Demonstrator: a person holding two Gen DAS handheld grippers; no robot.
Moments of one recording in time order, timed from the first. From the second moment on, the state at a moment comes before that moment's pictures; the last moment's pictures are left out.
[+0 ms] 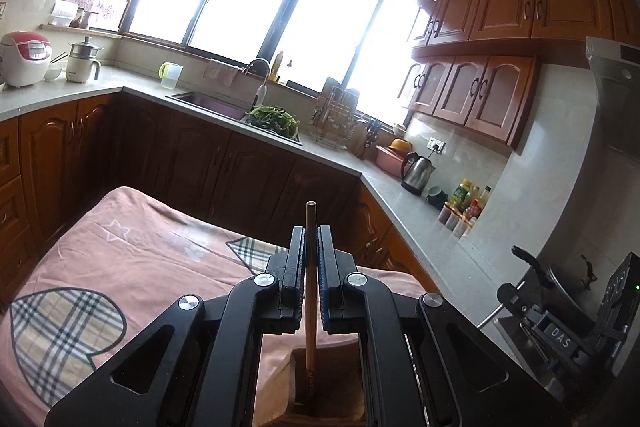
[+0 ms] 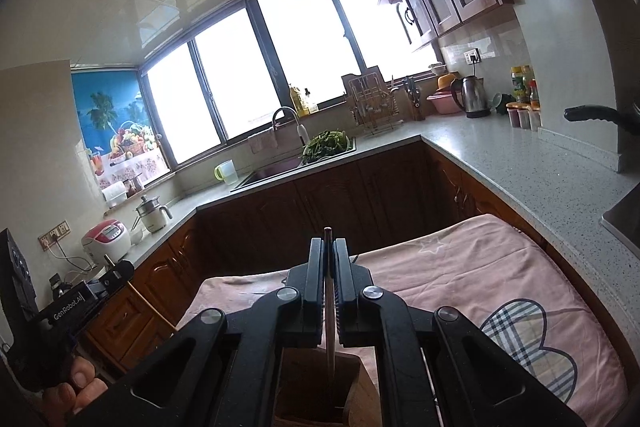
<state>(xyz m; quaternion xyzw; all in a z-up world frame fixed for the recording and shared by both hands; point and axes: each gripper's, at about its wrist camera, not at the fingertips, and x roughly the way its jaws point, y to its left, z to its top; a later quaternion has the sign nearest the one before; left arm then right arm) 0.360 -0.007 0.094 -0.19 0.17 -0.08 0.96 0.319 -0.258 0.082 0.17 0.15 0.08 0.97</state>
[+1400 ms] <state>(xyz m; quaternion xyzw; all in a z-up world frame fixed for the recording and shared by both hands) 0.322 -0.010 0.051 -0.16 0.27 -0.08 0.95 0.291 -0.286 0.036 0.24 0.19 0.09 0.95</state>
